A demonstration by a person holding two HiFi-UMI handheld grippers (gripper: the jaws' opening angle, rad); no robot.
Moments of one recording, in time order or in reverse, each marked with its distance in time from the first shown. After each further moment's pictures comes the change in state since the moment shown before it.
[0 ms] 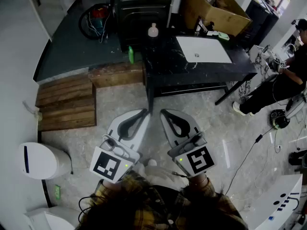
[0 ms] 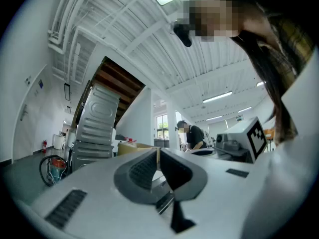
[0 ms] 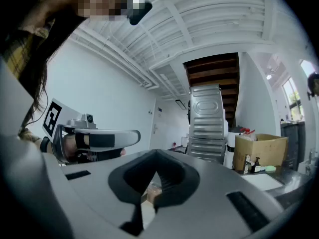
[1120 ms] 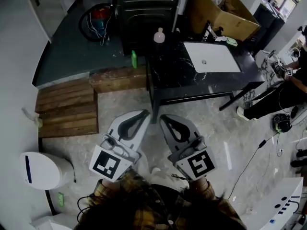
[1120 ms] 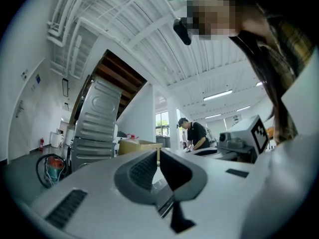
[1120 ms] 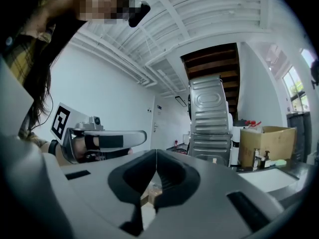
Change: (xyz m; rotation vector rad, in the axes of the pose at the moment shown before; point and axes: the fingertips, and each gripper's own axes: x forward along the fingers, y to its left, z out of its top) left arm 0.043 0.090 -0.019 0.012 -0.035 -0.052; right arm 0.086 -0.024 -0.025 0.038 0.010 0.005
